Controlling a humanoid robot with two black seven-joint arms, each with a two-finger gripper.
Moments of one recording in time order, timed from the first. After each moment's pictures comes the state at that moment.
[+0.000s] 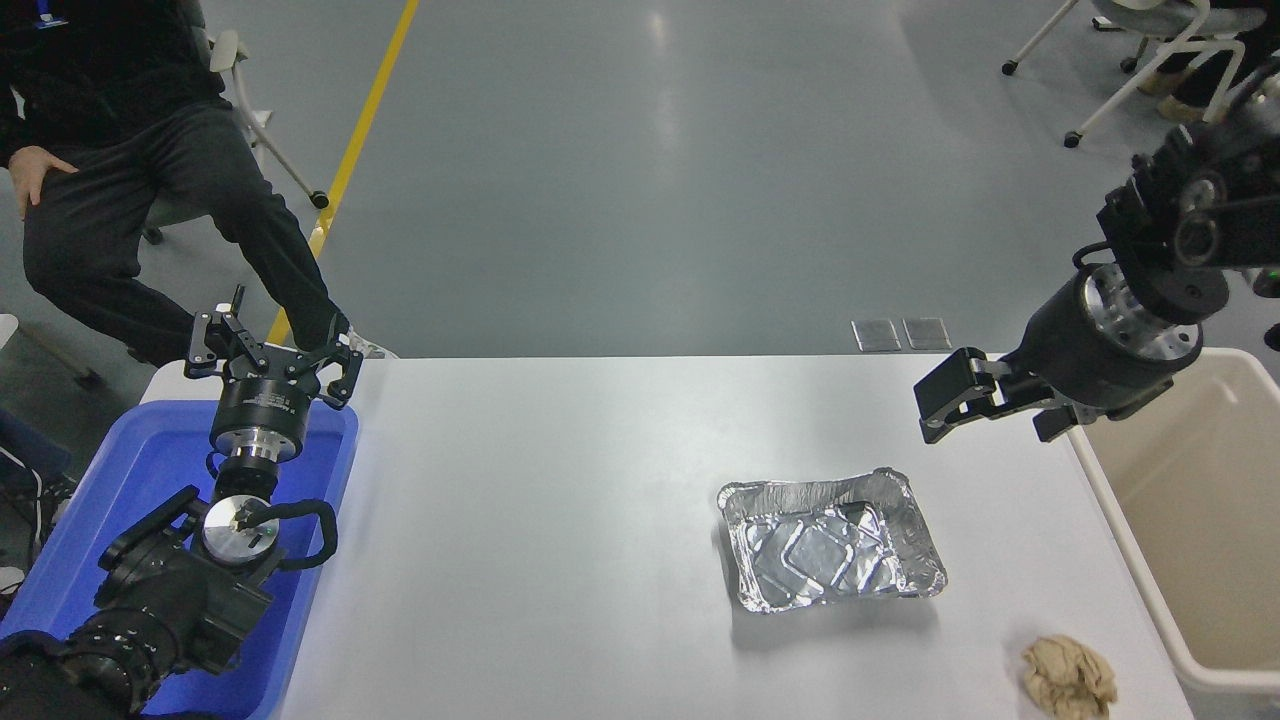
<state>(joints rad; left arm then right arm) -0.66 0.16 -0.94 -0.29 -0.24 -0.65 -0.40 2.22 -0.38 -1.33 1.58 -0.29 0.52 0.06</state>
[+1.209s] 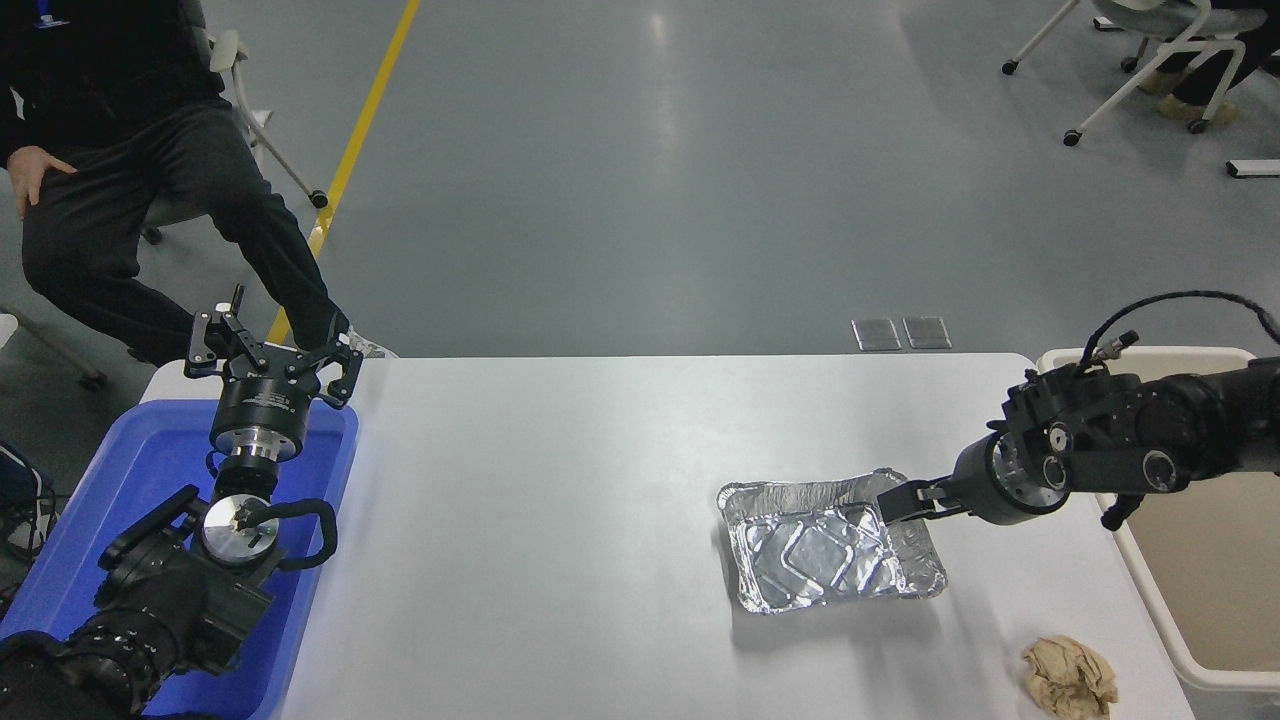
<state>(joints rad) -0.66 0.16 -0.94 -0.29 -0.24 -0.65 -0.40 1.41 -0.37 -1.01 1.11 -0.59 0.18 0.06</state>
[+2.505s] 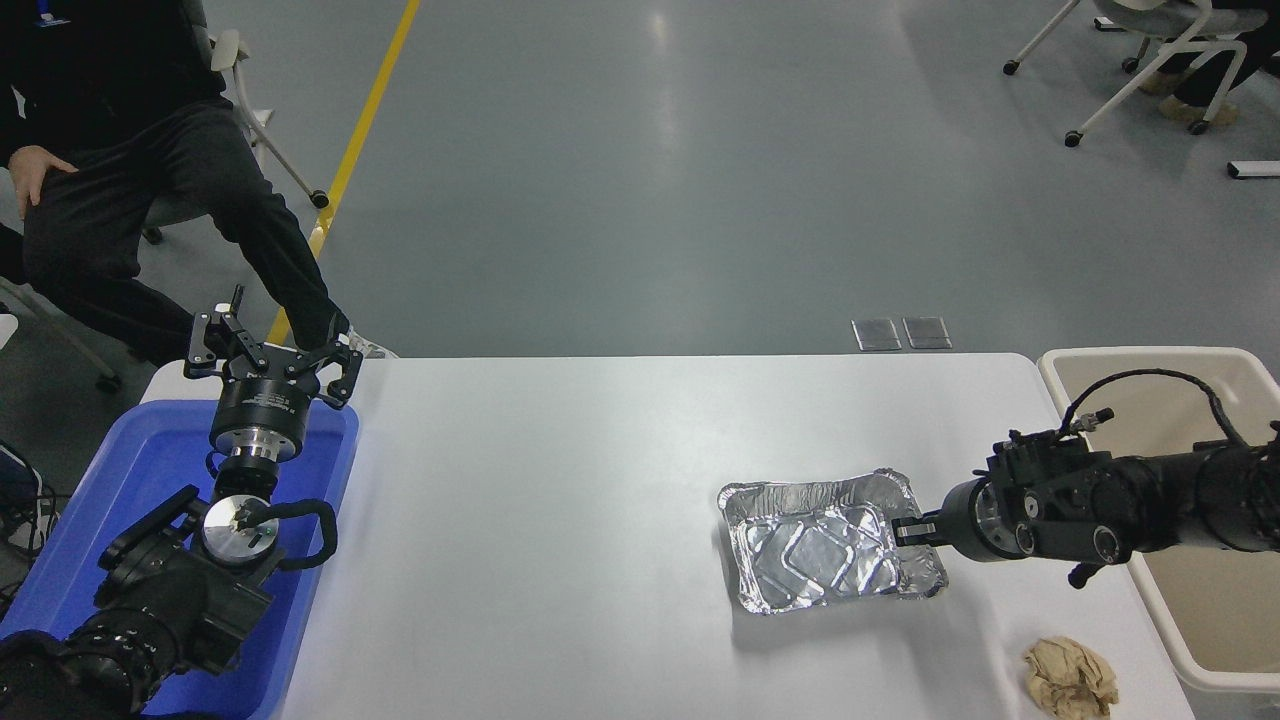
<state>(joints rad) -0.66 0.16 -0.94 -0.29 -0.24 -0.65 -0.40 1.20 -0.31 -0.96 0.93 -0.64 0.07 0.06</state>
